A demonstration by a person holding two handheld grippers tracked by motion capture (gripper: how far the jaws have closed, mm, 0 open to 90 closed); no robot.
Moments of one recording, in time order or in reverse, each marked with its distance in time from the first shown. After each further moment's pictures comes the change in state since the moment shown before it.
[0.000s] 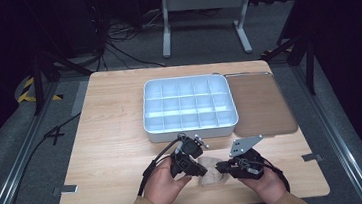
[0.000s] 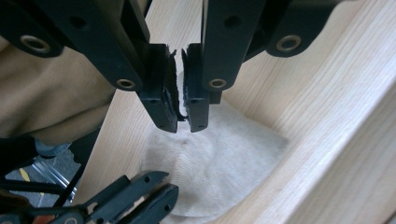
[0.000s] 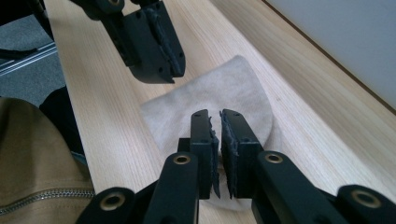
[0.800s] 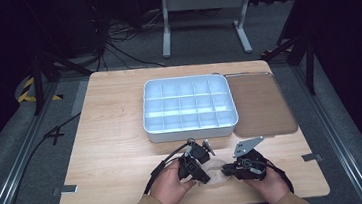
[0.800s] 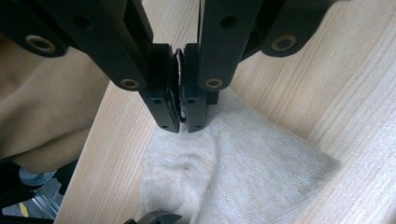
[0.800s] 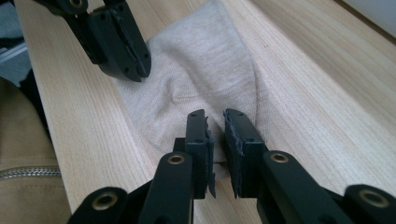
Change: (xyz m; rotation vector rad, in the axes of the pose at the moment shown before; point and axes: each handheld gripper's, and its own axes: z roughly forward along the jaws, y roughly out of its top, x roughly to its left) left arm 0.004 0.005 0.031 0.126 -0.035 0.004; right arm -0.016 -0.025 0.012 0.070 0.000 0.038
